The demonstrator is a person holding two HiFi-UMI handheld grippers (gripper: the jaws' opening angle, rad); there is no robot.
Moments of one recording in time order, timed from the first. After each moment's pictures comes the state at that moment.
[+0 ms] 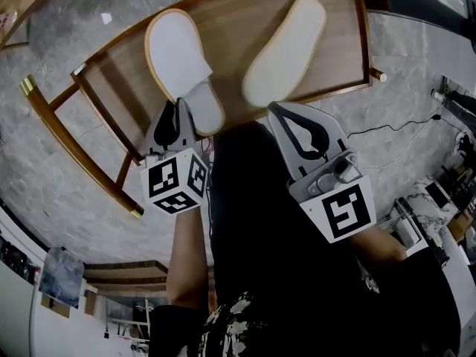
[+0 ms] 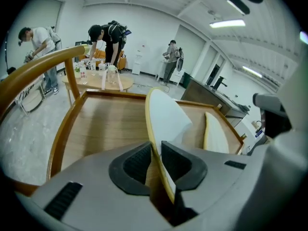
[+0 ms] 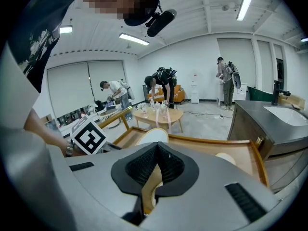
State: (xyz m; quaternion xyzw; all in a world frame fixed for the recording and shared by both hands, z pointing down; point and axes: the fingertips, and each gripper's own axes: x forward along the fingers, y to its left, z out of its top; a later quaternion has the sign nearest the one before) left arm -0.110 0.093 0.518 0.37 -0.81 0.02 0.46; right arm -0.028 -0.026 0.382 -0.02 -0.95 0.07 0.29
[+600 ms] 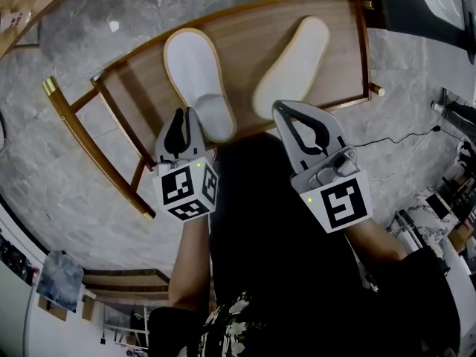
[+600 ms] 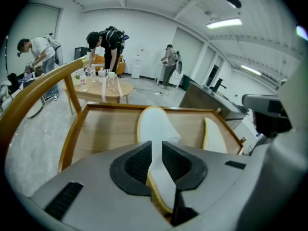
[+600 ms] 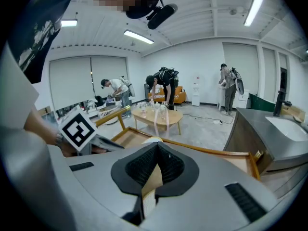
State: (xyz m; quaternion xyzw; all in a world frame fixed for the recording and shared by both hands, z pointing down) left arm -0.124 0.091 0.497 0.37 -0.82 0.03 0.43; right arm -0.049 -0.035 0.382 -0.02 -0.95 0.03 0.30
